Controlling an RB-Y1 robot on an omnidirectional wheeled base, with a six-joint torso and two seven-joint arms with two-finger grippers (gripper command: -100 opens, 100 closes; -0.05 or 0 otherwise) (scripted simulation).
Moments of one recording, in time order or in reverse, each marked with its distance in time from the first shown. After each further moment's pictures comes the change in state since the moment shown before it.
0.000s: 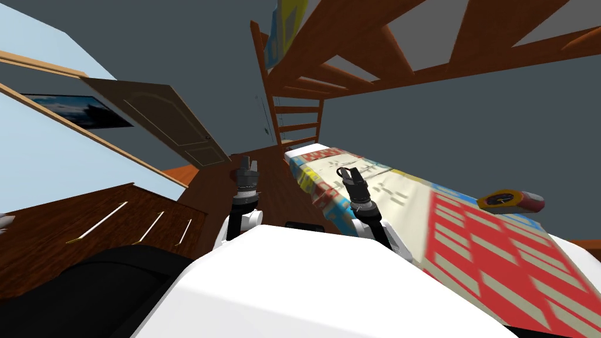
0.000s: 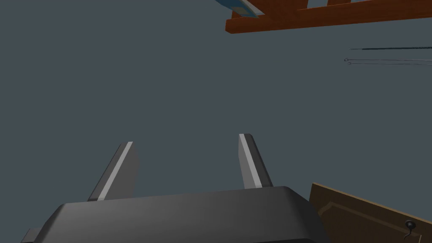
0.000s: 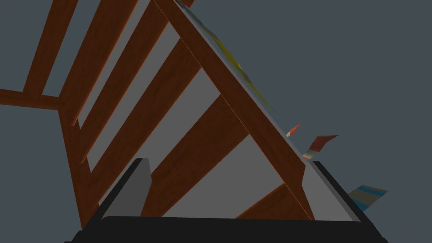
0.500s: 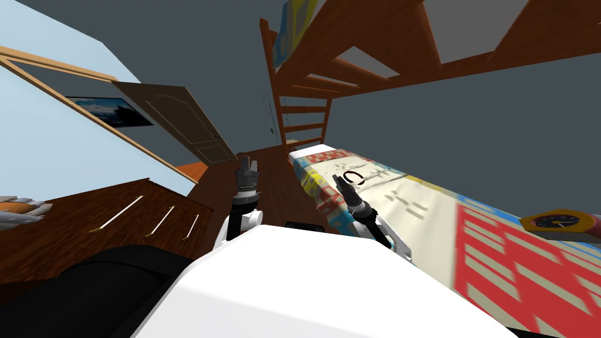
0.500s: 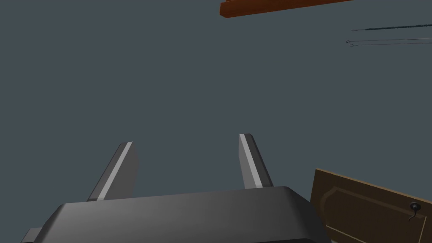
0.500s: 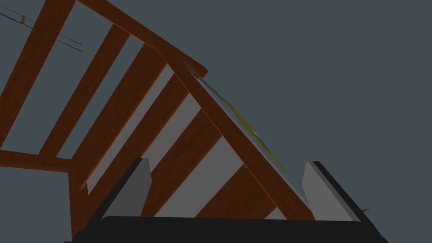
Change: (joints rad) left arm 0.000 0.000 0.000 0.000 0.000 0.000 0.000; right arm -0.042 -0.153 0.067 0.119 0.055 -0.048 0.012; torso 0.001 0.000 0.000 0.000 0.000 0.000
